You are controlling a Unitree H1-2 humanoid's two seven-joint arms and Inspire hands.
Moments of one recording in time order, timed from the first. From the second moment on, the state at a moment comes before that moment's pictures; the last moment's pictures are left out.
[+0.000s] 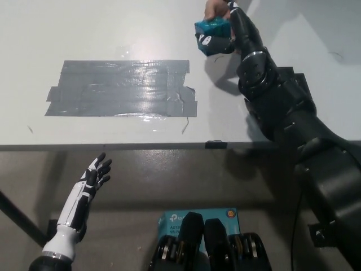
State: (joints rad) left_arm -0.10 0.19 -0.02 0.07 0.00 -0.11 -0.11; right_arm -1.31 -0.03 0.19 1.39 -0.28 -0.06 -0.28
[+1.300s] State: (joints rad) left_arm -0.11 0.19 -0.02 0.12 0.00 -0.10 -0.12; right_arm -0.70 -0.15 0.15 0.48 -0.26 0.03 -0.23
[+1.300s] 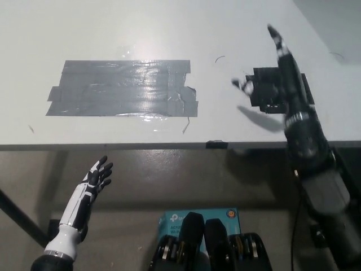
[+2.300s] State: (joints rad) left_arm -0.03 0.19 -0.03 0.10 0.00 -0.11 -0.12; right_arm -0.05 -0.16 0.13 -0.07 -0.06 -0.13 -0.14
